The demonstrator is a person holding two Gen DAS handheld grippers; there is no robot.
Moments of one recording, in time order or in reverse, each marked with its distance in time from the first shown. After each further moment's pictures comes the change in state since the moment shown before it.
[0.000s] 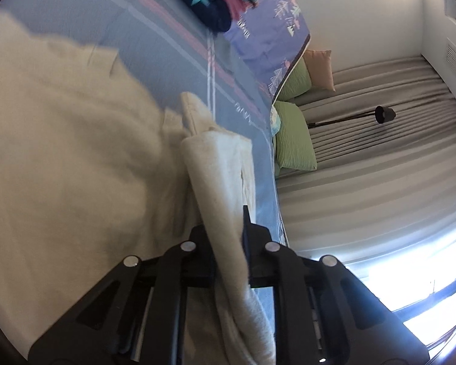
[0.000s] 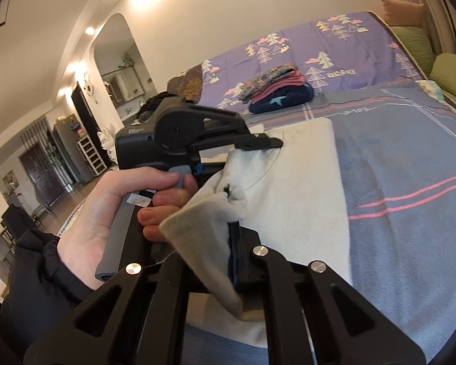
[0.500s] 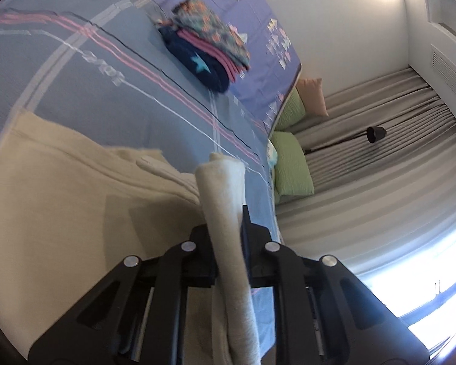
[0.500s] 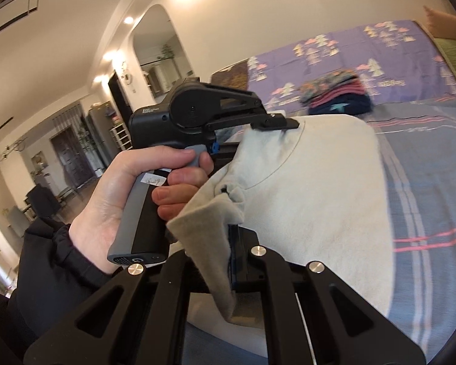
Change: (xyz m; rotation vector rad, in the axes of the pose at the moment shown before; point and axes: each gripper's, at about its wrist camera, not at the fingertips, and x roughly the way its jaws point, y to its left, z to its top) left arm -0.118 0.016 0.028 0.038 -0.135 0.028; right arm 0.042 0.074 0.014 -0.089 0.035 0.186
